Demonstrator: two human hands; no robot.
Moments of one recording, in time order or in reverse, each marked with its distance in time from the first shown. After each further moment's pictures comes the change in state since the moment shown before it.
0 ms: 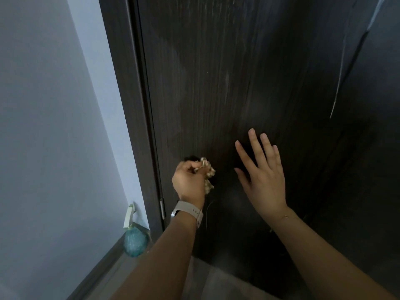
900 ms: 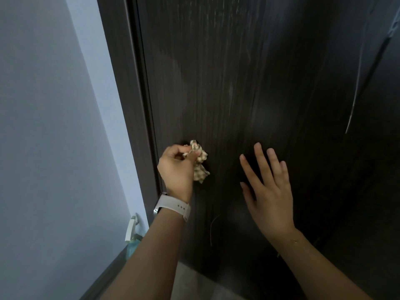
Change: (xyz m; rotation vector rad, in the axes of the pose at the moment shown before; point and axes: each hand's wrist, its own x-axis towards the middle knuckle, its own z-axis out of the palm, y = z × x) left_hand 0.051 0.037 -0.007 -0.101 0.068 0.192; right_hand 0.001 -0.002 0.006 0.049 0.063 0.011
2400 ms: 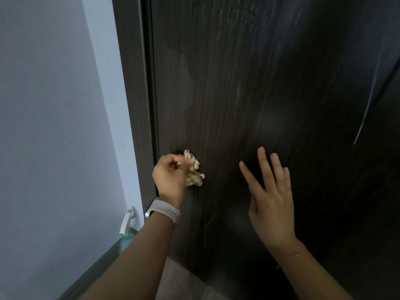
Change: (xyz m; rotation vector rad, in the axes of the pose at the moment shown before) left_hand -0.004 -0.031 -0.018 0.033 0.012 -0.139; right_hand -0.002 0.001 -0.010 0.064 -0.090 -0.022
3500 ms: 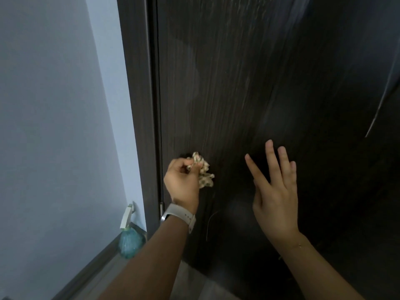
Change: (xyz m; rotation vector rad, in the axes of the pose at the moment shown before) left_hand -0.025 -0.009 0.013 -0.018 0.060 0.052; right_hand 0.001 -0.002 0.006 0.039 0.036 0.017
